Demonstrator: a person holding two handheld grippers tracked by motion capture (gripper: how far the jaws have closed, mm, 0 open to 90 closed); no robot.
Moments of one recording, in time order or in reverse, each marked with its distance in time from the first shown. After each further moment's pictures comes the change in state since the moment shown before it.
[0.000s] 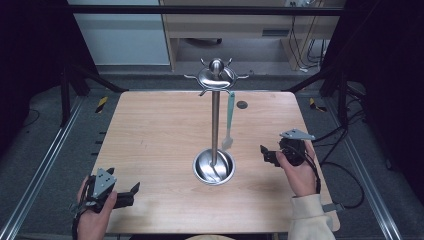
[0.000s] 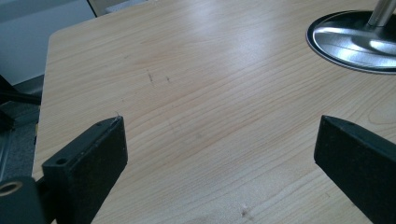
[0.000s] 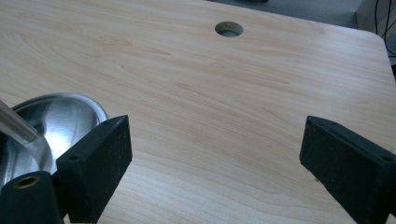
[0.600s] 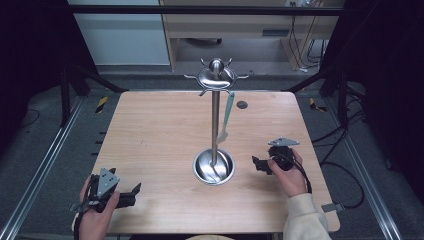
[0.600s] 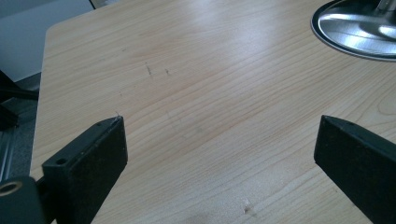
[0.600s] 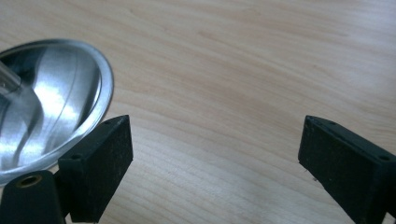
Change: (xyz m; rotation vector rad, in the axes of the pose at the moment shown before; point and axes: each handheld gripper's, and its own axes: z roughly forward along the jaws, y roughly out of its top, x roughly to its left) left arm -0.002 -0.002 0.007 0.040 0.007 0.022; right arm 0.011 -0.032 0.039 0.117 0.073 -0.029
